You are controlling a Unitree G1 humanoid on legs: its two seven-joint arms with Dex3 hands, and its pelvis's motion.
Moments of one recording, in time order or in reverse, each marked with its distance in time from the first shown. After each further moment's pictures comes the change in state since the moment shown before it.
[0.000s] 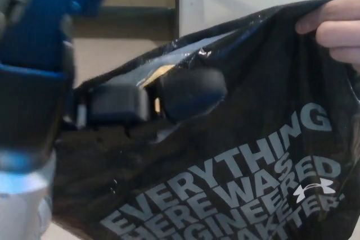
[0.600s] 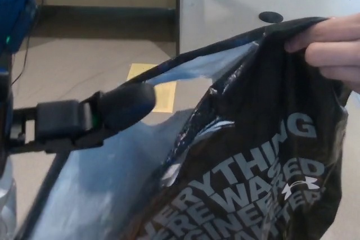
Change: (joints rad) left_arm 0.101 0.039 0.177 0.141 -0.055 -0.286 0.094; right_arm 0.013 0.002 0.003 0.004 -0.001 -0.001 0.001
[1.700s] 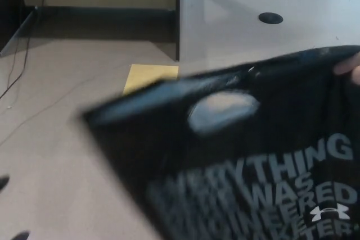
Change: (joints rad) left_arm 0.547 0.024 0.150 0.996 -0.029 -0.372 0.093; right_arm 0.003 -0.001 -0.013 0.000 0.012 0.001 0.003
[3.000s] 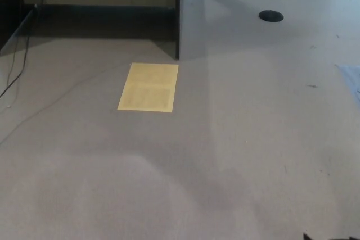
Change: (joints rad) left_arm -0.180 0.000 -0.038 0.564 0.010 0.311 -0.104; right_arm -0.082 0.014 -0.051 -0.104 0.049 0.248 0.109
